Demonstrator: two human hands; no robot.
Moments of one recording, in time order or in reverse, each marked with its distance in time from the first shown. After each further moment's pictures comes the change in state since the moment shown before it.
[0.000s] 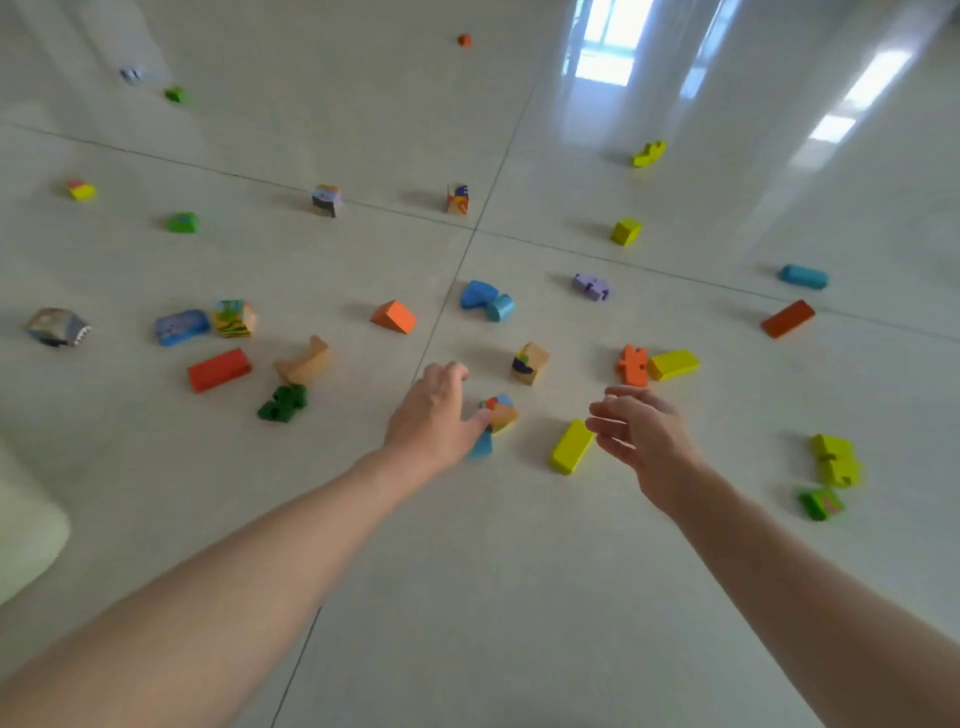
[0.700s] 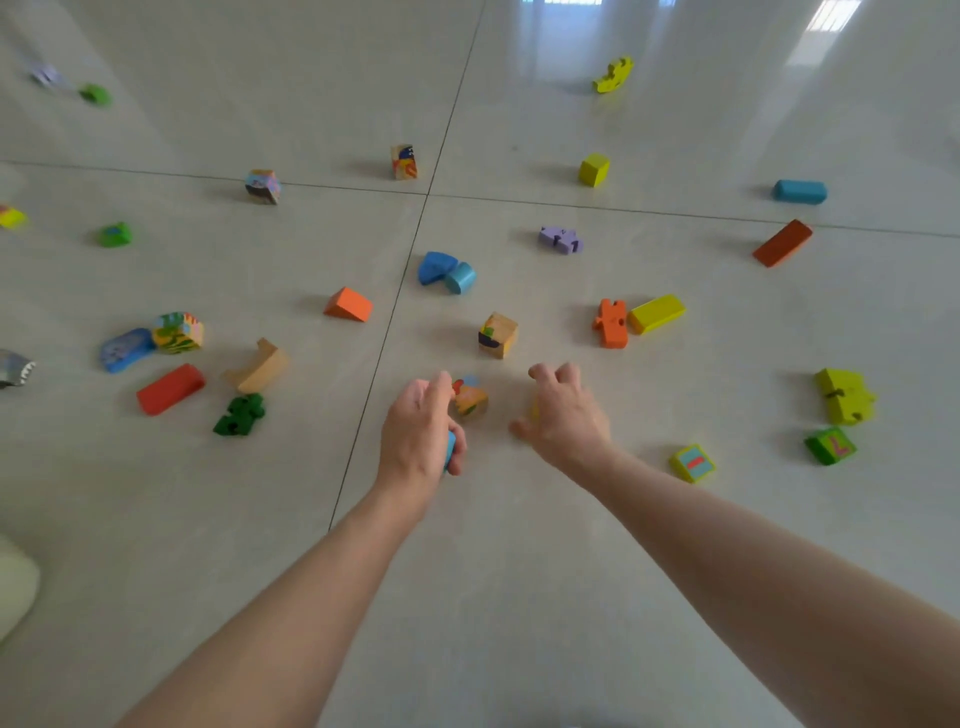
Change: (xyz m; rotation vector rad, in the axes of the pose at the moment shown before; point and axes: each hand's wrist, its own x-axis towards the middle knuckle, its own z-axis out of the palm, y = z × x) left_hand -0.009 0.035 0.031 -0.797 0.052 -0.399; right_hand 0.047 0.045 0.020 -1.170 -0.076 -0.251
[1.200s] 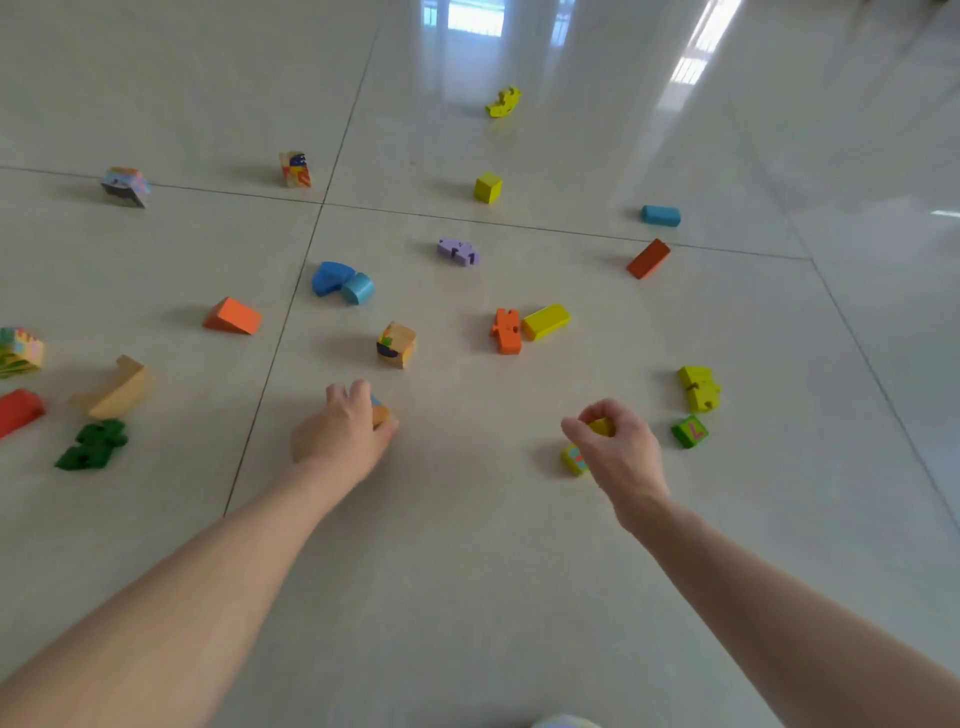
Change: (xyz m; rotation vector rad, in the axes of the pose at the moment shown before) left_hand 0.038 -0.012 0.025 1.154 -0.082 0.232; right_hand -0.060 0.100 -0.045 0.575 0.396 0.353
